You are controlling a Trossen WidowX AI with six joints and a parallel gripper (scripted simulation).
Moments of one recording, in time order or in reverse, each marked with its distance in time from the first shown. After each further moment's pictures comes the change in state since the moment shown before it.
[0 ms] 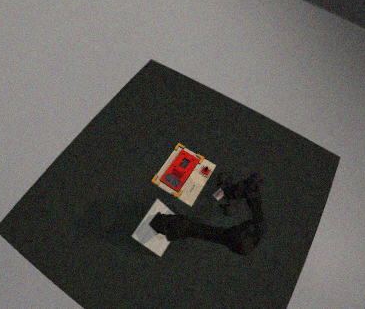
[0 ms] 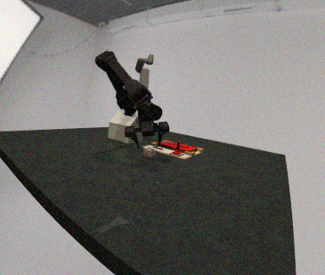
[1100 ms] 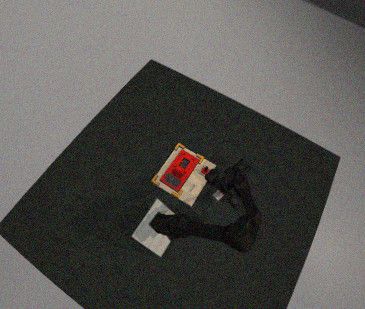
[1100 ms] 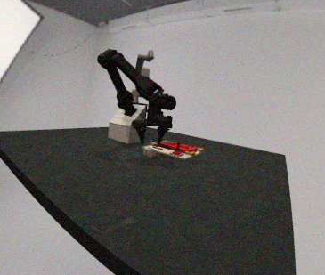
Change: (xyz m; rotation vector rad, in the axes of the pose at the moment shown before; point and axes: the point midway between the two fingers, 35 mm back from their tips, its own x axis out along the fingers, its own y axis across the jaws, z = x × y) arm -0.011 0.018 -0.007 -0.563 -0.207 -0.302
